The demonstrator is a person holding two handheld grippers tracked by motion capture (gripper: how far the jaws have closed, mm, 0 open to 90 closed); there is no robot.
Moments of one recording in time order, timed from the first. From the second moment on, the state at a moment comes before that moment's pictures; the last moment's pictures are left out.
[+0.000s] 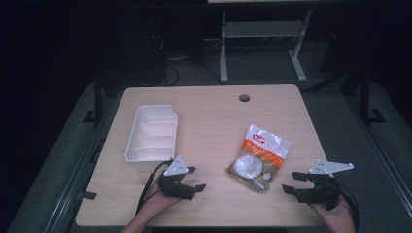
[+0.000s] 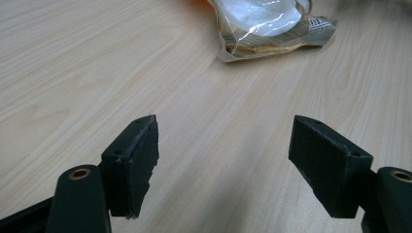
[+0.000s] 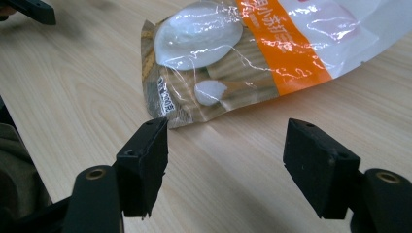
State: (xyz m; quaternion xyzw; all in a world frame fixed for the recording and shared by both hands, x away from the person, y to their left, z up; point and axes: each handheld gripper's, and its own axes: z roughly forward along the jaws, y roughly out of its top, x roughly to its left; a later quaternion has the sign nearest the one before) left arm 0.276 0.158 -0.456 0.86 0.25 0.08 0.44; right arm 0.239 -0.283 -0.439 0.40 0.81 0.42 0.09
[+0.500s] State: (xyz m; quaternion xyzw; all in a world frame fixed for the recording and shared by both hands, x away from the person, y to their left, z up) left arm 0.283 0.146 -0.448 0.85 0.27 0.07 0.45; right arm 0.241 -0.296 -0.434 0.42 0.79 0.43 0.10
